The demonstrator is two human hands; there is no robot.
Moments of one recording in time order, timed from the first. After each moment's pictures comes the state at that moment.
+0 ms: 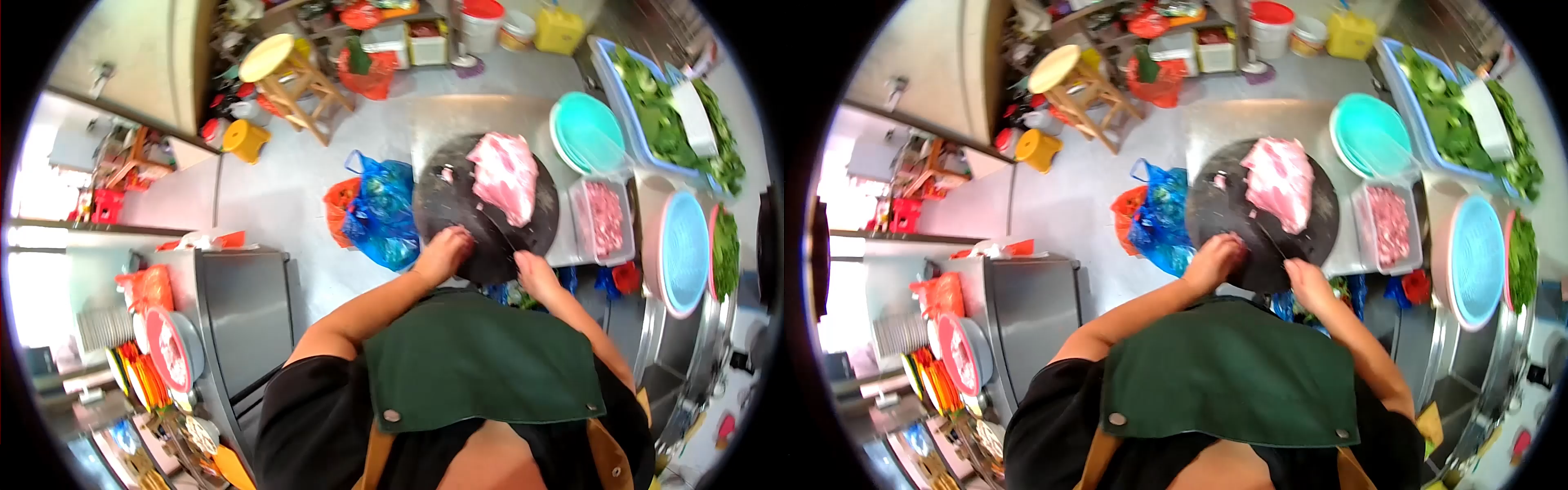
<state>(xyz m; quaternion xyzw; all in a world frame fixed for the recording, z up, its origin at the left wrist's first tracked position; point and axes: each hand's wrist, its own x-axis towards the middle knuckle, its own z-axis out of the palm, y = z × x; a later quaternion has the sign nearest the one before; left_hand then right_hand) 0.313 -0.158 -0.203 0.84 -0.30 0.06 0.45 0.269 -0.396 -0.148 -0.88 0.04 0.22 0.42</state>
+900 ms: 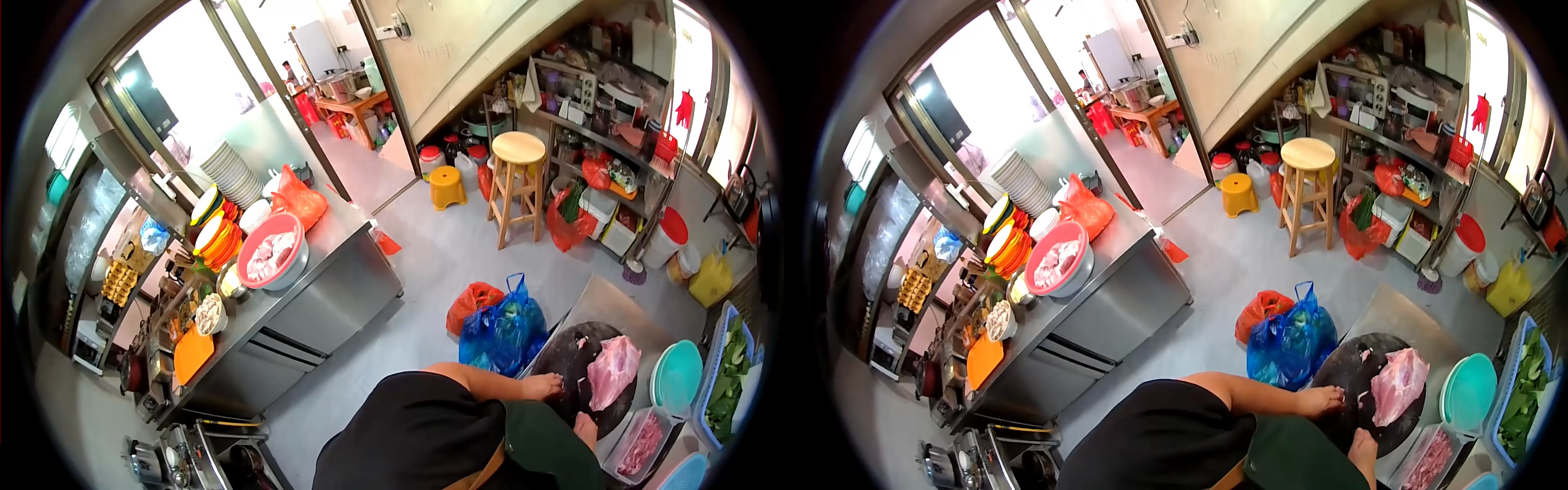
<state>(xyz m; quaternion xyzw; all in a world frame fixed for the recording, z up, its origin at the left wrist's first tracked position) 0.326 -0.155 -0.242 0.84 -0.41 0.12 0.34 0.299 -0.387 -0.168 -0.94 -0.13 0.10 0.31</state>
